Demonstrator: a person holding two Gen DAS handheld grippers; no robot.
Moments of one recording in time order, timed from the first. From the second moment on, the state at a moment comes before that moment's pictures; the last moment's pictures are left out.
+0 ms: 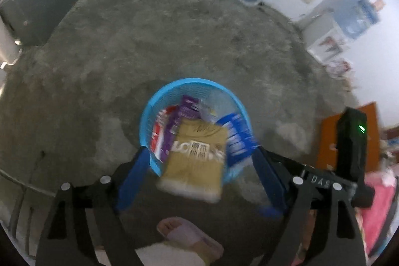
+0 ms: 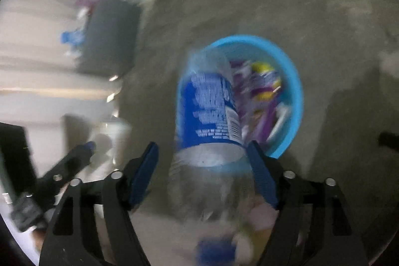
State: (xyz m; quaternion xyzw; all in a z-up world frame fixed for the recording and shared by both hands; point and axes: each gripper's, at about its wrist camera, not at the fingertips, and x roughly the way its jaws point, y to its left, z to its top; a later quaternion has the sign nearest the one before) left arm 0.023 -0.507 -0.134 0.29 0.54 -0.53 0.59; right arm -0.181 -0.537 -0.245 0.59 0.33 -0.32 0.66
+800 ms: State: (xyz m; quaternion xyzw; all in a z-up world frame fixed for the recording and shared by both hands) left arm 0.064 -0.369 -0.020 0.19 0.45 -0.52 0.70; right arm -0.154 -0.506 -0.190 0.49 0.32 -0.26 0.76
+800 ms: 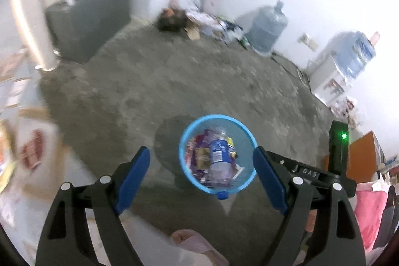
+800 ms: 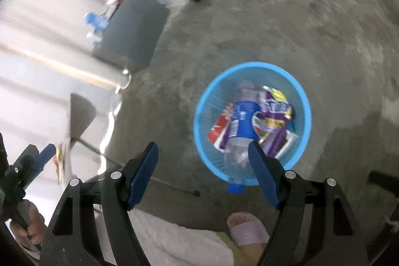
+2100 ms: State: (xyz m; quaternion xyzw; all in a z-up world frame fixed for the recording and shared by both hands) left arm 0.254 -0.141 -0.020 0.01 0.45 -0.31 0.84; right arm 0.176 -0.338 -0.098 0.27 0.42 0.03 0.87
